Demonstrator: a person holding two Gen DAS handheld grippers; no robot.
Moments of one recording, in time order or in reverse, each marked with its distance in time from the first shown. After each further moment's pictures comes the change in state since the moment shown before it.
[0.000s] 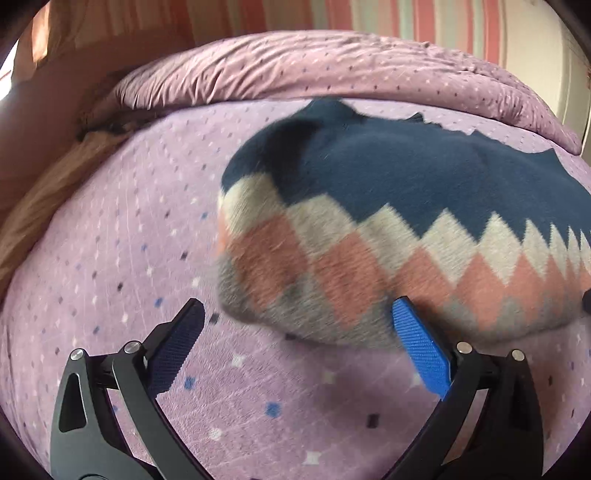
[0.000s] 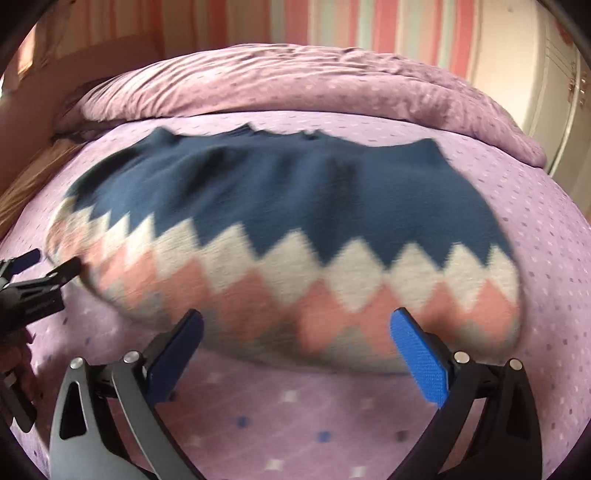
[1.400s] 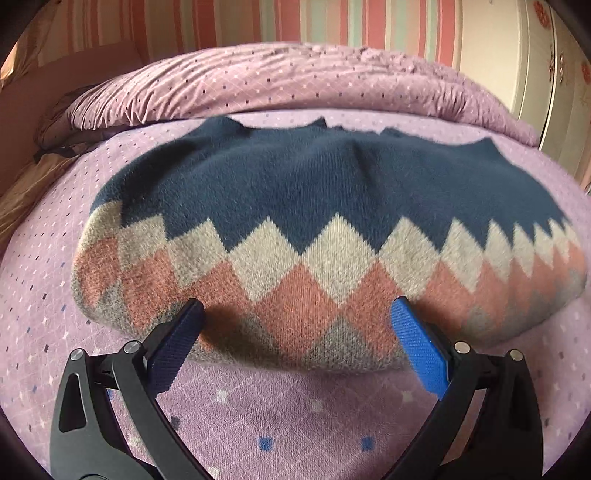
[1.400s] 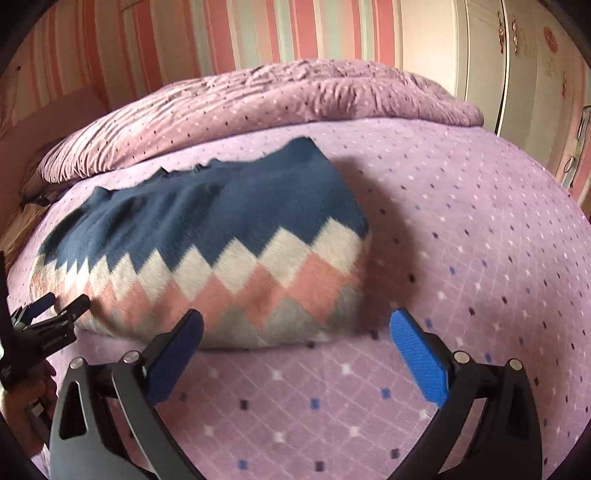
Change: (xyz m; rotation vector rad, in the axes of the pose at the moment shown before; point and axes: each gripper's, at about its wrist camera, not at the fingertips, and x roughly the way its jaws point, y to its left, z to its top) left arm -0.007 -0.108 0.001 0.086 -0.046 -0.129; right arm -0.053 -0.138 -0.021 0.228 -0.054 -0.090
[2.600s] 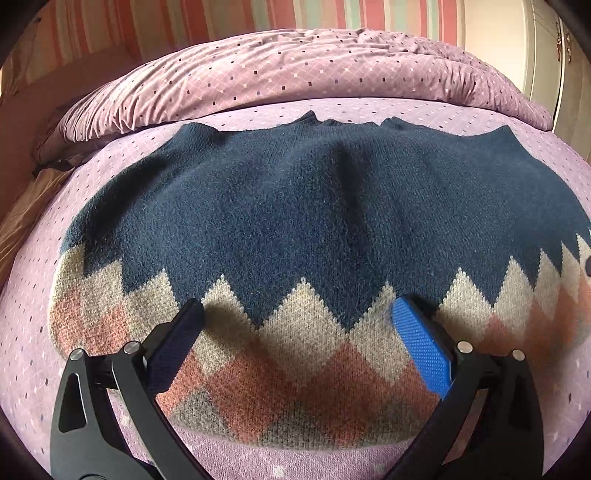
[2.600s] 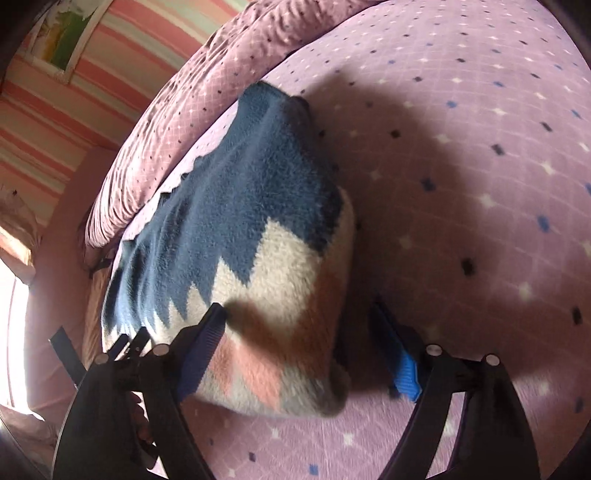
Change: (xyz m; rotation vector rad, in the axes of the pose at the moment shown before) left arm 0.027 -0.029 0.037 0.027 0.025 0.044; right arm 0.106 -0.073 0.021 0.380 0.256 0.413
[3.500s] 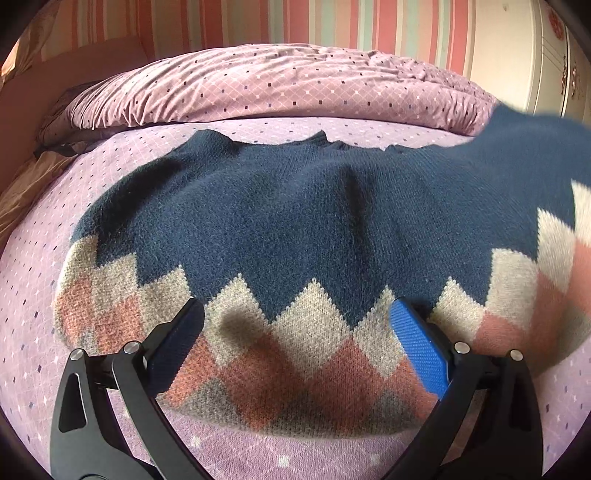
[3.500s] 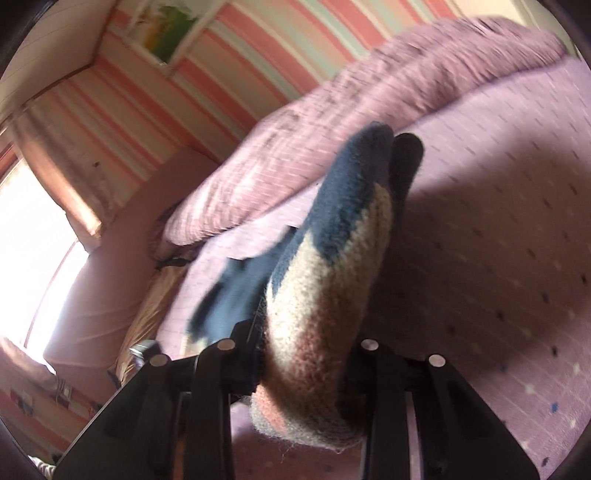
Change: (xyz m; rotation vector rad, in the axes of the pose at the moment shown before) left arm -0.018 0.019 -0.001 -0.095 -0.057 -0.058; right arm -0.051 0.127 0.017 -0.254 -0.166 0.282
